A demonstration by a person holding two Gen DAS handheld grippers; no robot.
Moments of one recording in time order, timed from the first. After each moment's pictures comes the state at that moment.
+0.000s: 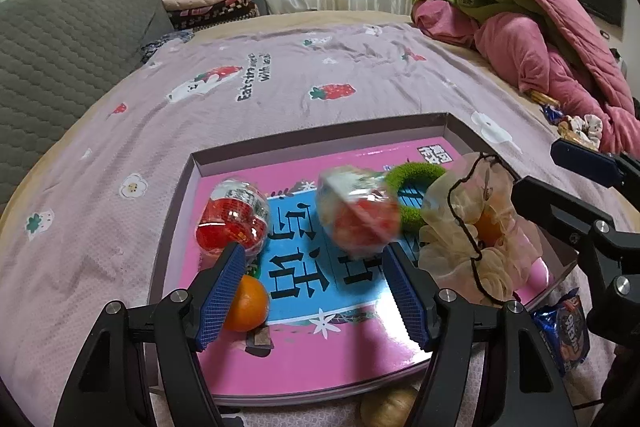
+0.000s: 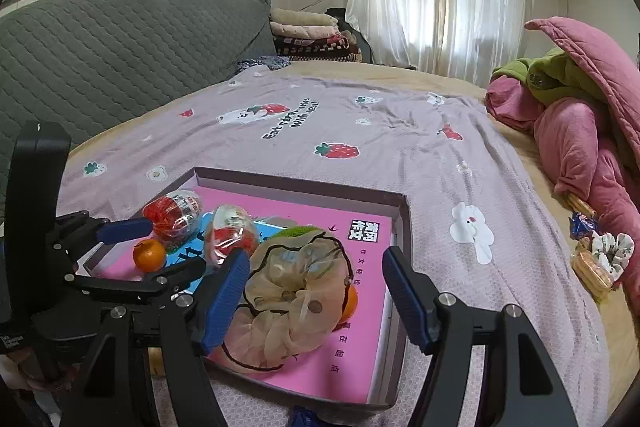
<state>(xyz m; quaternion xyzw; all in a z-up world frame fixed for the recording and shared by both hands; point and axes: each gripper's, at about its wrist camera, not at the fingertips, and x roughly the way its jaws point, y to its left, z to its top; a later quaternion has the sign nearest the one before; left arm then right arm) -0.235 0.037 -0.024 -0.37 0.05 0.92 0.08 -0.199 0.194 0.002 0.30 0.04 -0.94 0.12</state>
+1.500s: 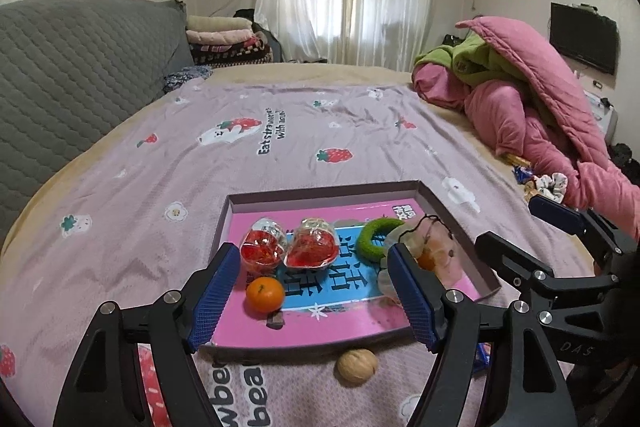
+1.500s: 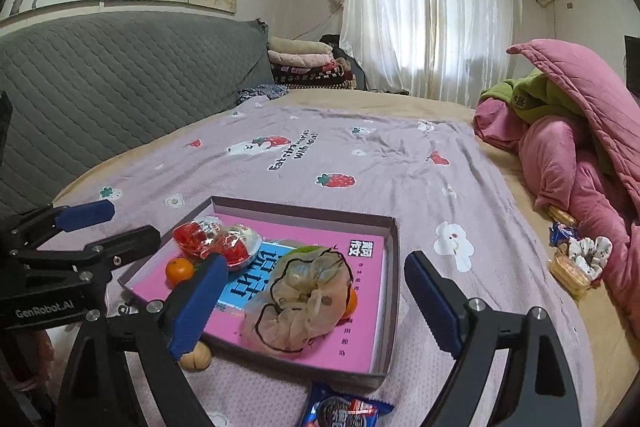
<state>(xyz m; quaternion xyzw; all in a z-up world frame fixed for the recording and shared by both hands) -0.152 0.012 0.053 -0.29 0.00 0.95 0.07 -0.144 0.197 0.043 0.25 0.03 -0.96 0.12</state>
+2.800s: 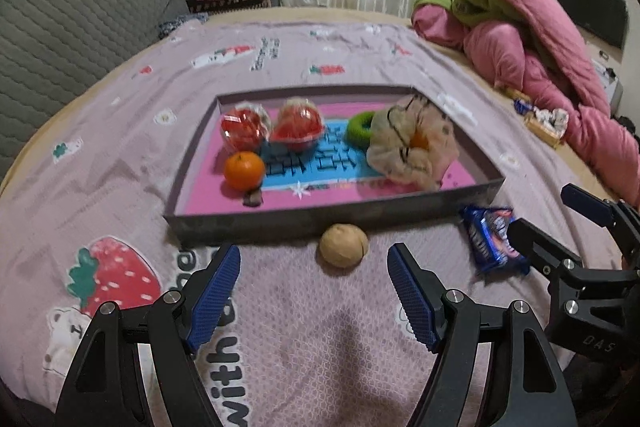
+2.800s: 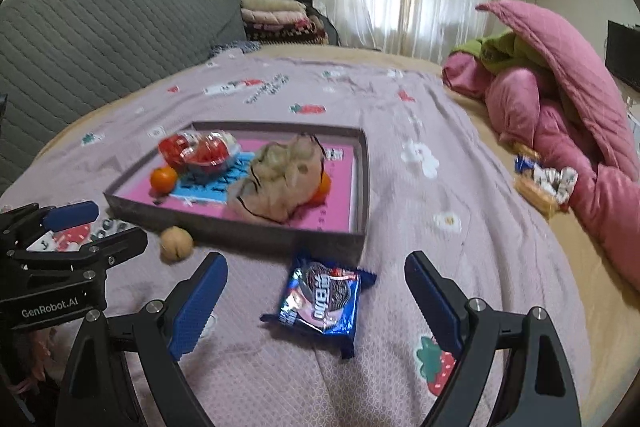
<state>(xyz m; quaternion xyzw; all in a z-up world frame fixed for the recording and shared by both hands) -0.113 0.028 -0.023 -0.39 0.01 0.92 0.07 -0.093 0.209 -0.014 0.34 0.04 -0.94 0.05</state>
